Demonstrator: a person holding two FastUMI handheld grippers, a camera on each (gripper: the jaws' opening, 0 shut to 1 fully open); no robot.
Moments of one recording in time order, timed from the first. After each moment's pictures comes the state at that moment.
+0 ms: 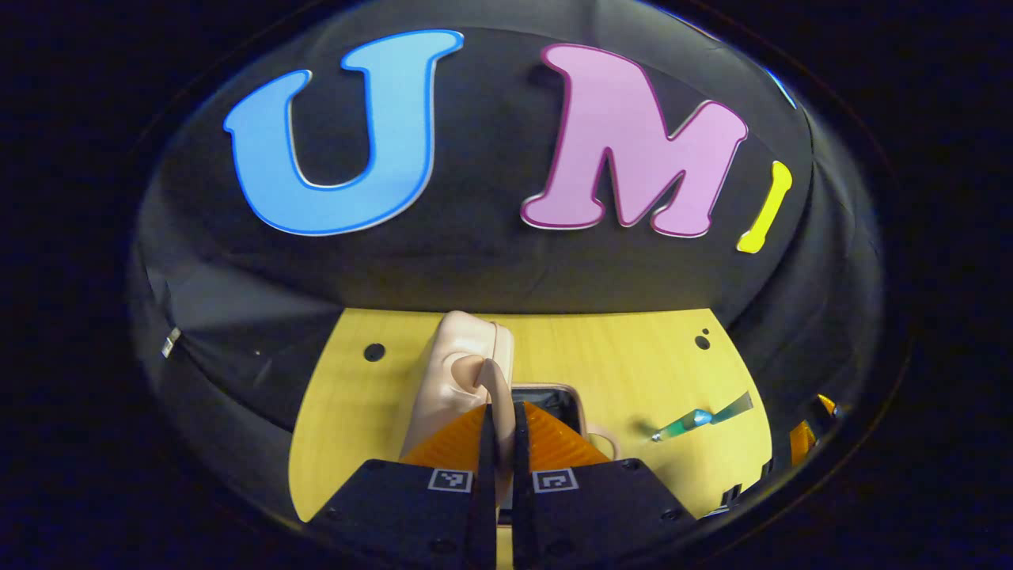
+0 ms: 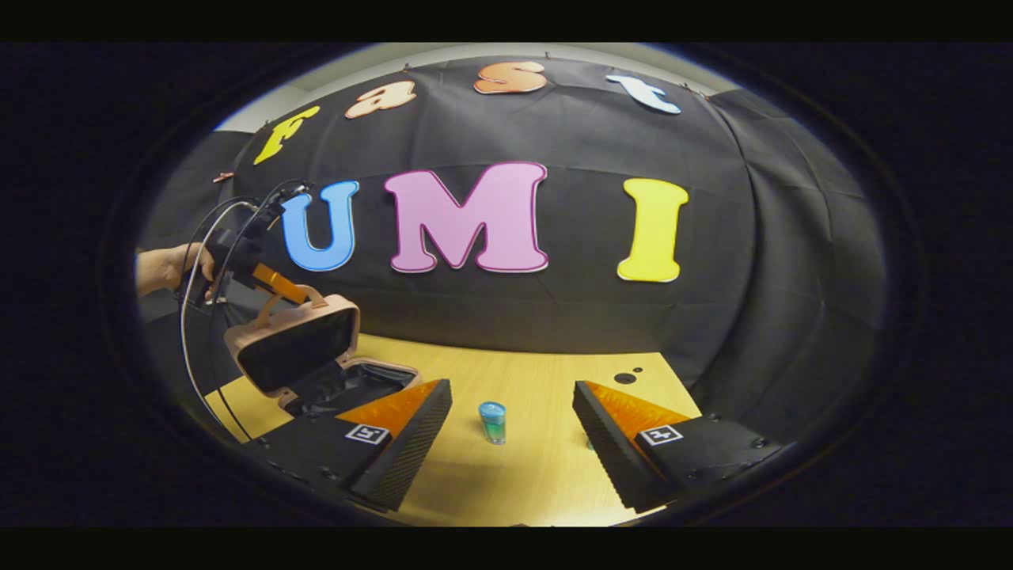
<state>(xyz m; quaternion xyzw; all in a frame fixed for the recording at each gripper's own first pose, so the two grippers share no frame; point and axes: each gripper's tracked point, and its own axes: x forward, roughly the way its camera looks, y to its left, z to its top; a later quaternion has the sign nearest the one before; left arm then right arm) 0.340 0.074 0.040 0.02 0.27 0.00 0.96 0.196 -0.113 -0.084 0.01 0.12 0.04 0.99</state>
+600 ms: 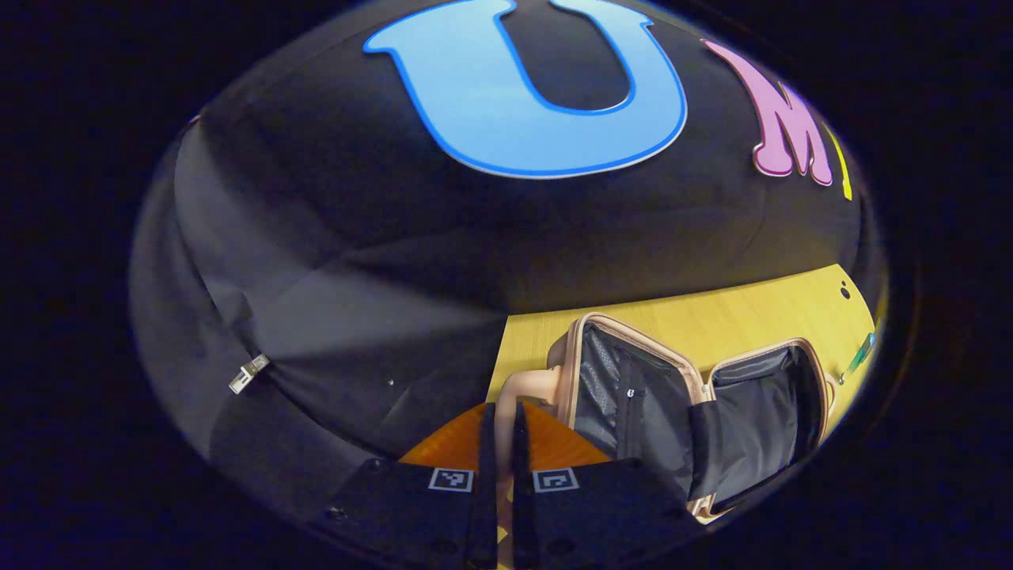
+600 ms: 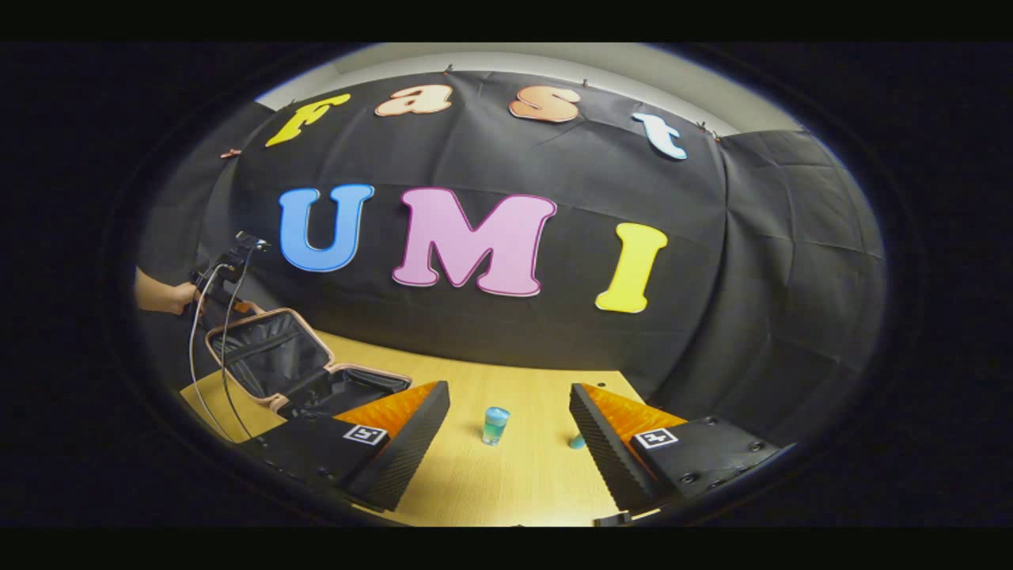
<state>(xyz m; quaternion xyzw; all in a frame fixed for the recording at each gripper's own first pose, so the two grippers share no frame) 0.390 0.361 -0.072 0.08 0.24 0.14 0.96 0.146 -0.073 -0.060 -0.05 0.11 -0.05 0.99</state>
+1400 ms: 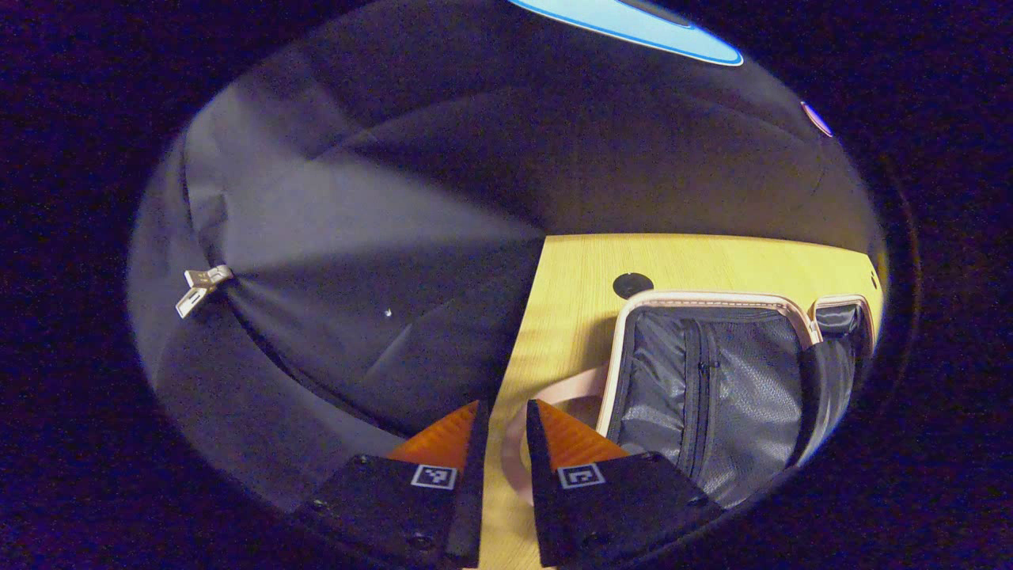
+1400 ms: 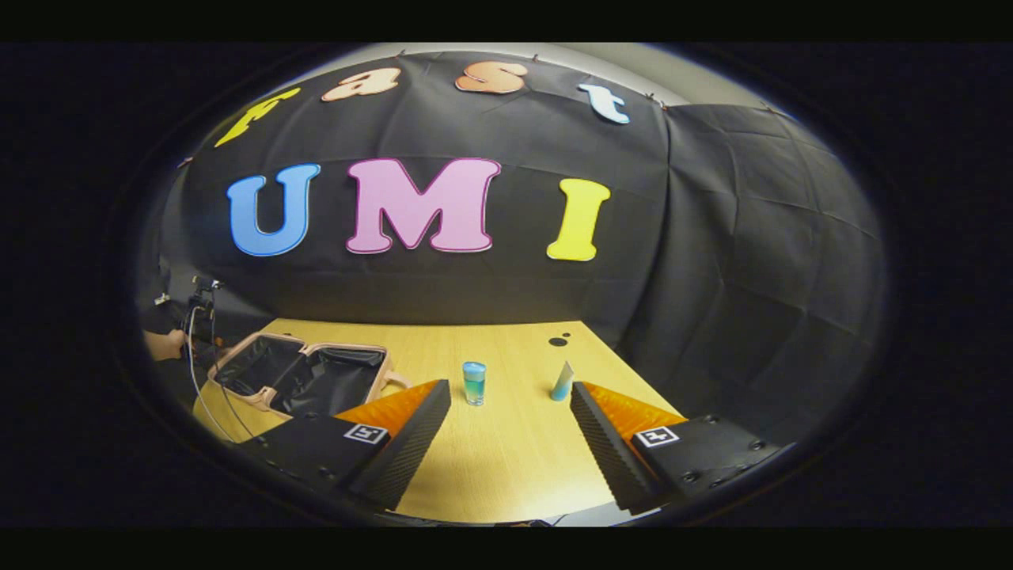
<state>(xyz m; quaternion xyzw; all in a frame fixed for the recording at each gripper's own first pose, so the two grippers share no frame) 0.401 0.418 -0.166 0.07 0.28 0.19 0.94 0.105 -0.083 -0.091 0.00 0.17 -0.14 0.98</state>
